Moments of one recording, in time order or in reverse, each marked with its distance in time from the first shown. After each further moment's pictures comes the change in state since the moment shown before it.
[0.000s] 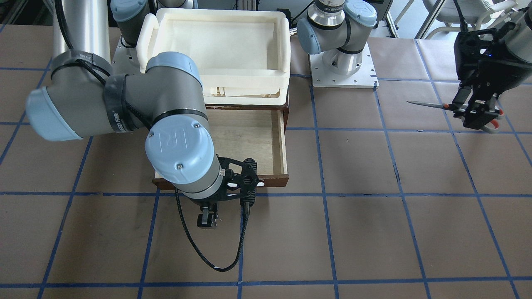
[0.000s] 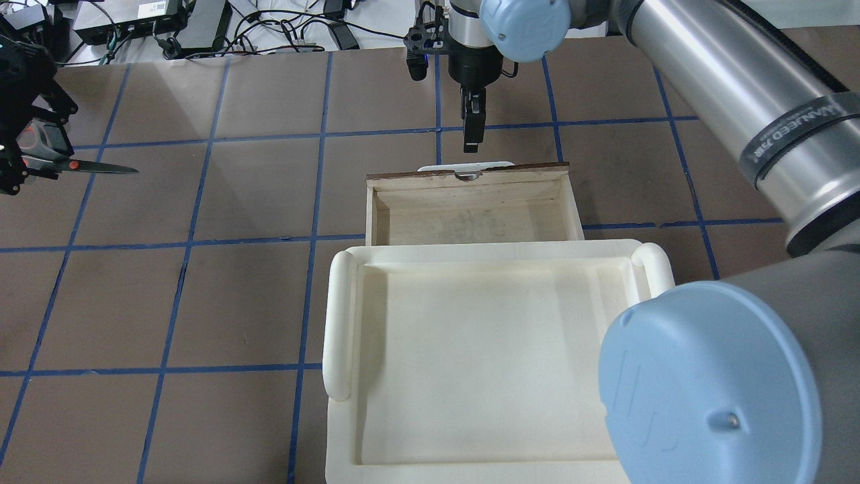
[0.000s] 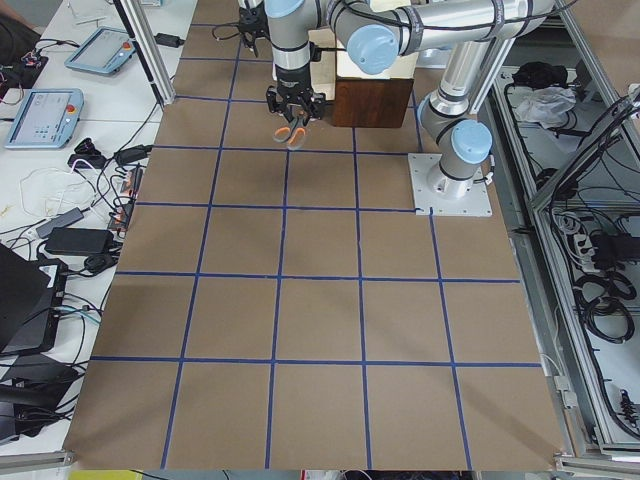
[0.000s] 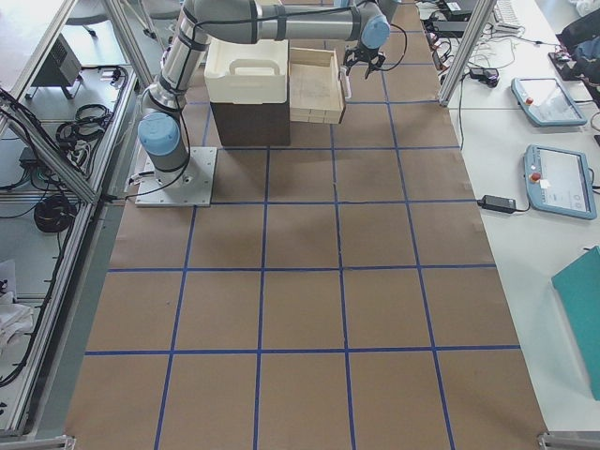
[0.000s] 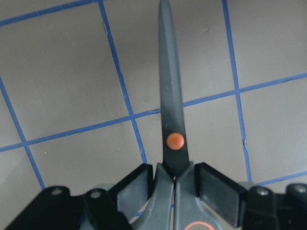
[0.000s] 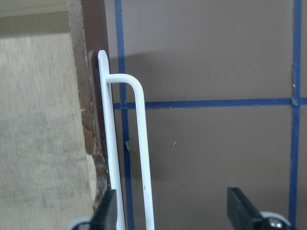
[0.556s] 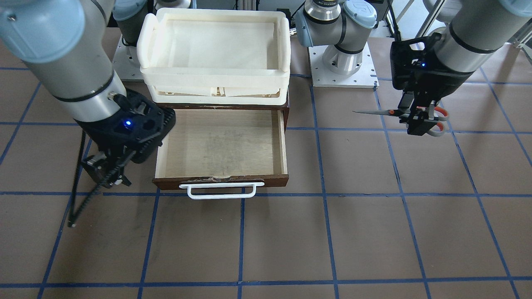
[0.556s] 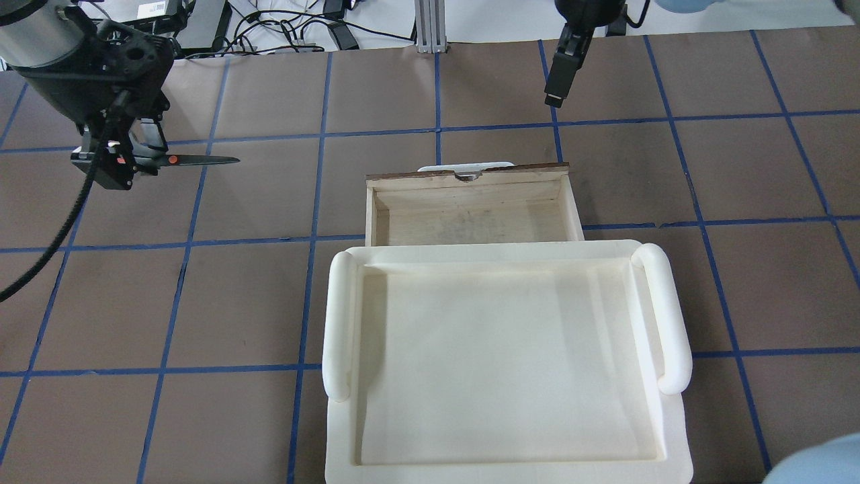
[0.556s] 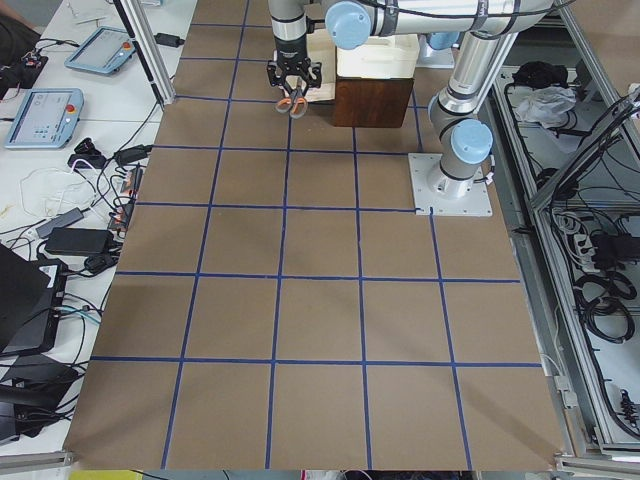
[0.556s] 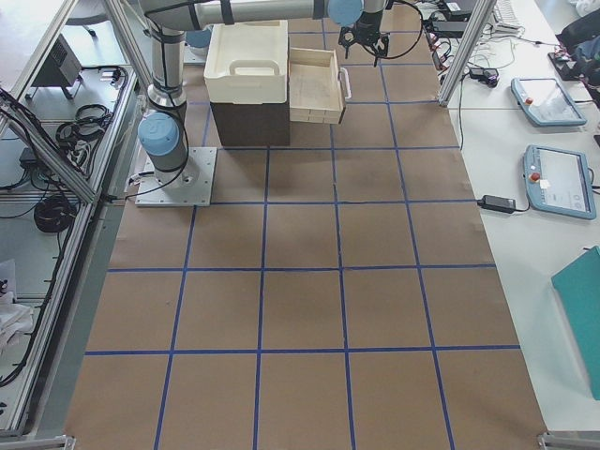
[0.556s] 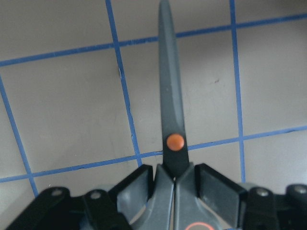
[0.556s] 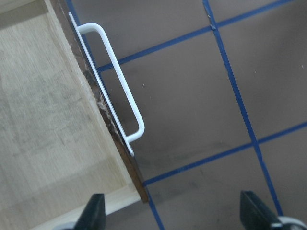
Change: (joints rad) left arm -0.243 -0.029 -0.009 0.005 -0.022 -0.387; right arm -0.195 -0.333 0.203 -0.007 -0.016 0.315
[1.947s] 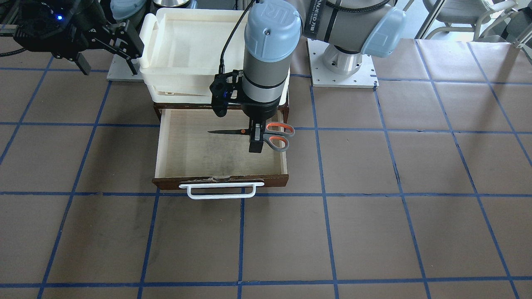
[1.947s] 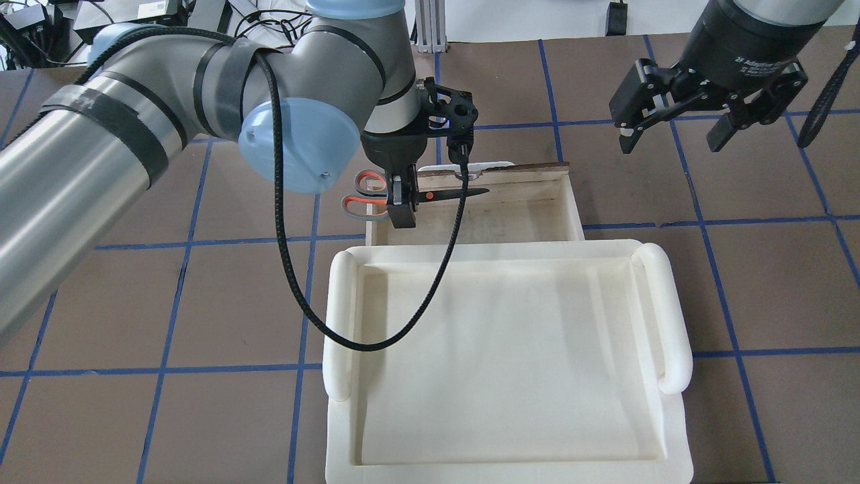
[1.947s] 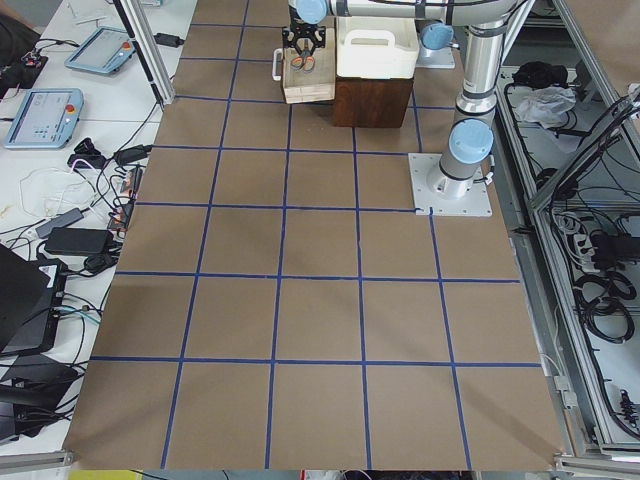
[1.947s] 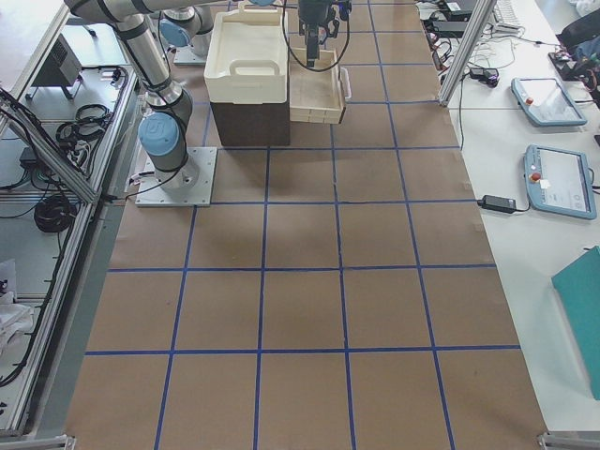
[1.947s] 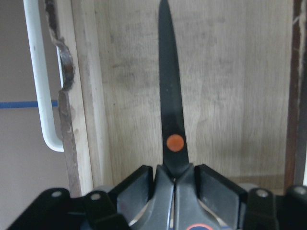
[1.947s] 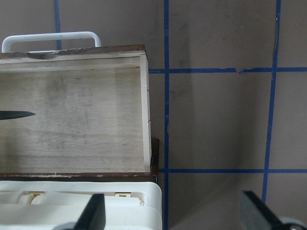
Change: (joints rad) left arm -0.500 -0.226 -0.007 0.272 -0.086 -0.567; right arm -0.078 -0.307 0.182 0.192 0.000 0.917
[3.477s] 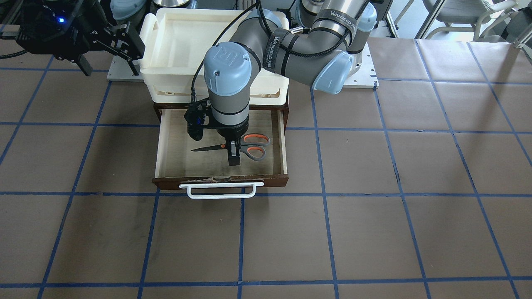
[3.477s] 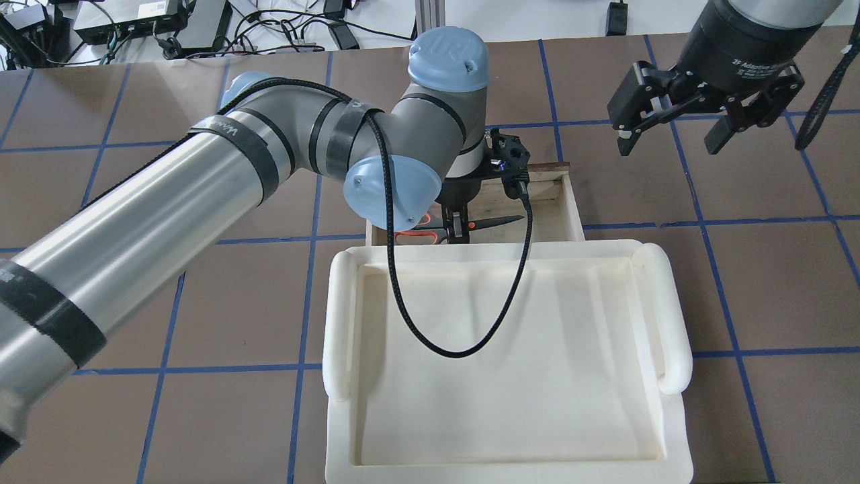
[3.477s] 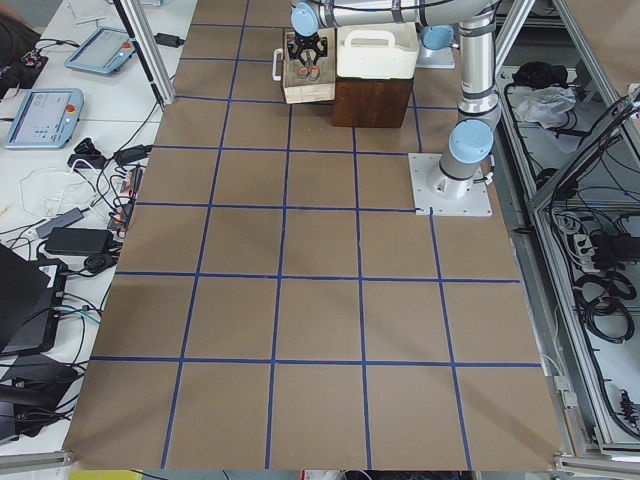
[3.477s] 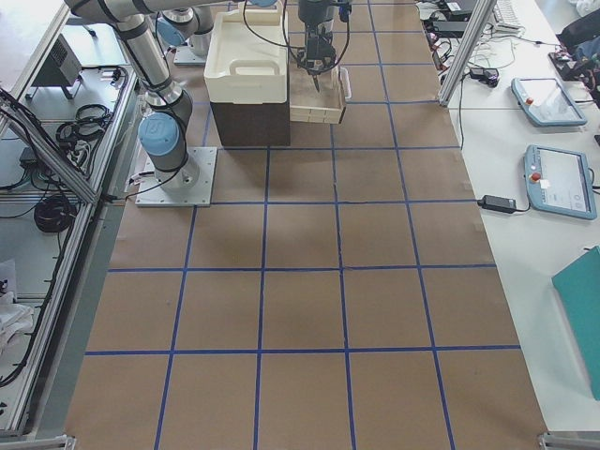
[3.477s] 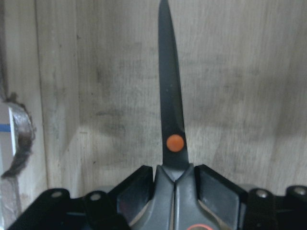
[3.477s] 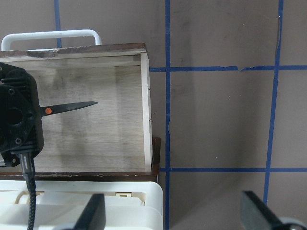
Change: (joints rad) left arm -0.081 -0.119 -0.014 0.092 0.027 -0.170; right arm 0.000 0.002 0.002 0.000 0.003 -0.002
